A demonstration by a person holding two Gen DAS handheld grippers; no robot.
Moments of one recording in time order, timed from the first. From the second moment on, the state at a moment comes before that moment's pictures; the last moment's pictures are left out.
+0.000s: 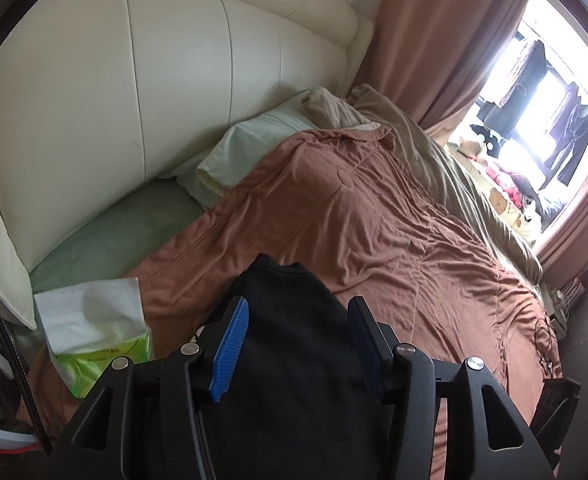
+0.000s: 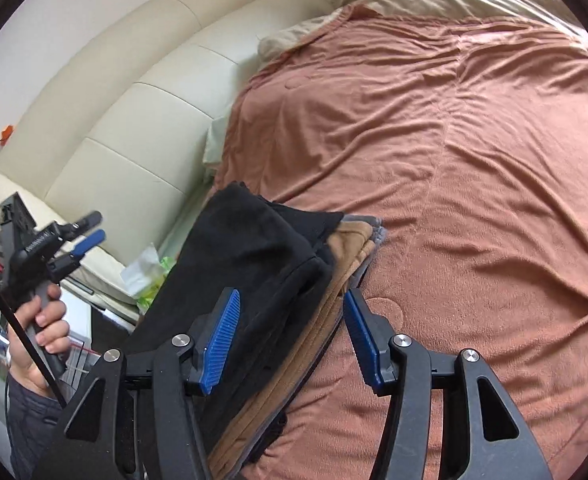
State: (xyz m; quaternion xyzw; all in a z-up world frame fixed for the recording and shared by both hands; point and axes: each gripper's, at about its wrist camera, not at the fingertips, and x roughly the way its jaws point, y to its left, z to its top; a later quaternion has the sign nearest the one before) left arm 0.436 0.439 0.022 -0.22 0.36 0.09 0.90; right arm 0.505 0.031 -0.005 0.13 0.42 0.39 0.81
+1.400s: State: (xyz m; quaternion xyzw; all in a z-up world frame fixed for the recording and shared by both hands) left arm 0.274 0.363 -0.110 -0.22 0.41 0.09 0.88; right arm 0.366 0.114 -0.043 -0.07 0.42 0.49 0.76
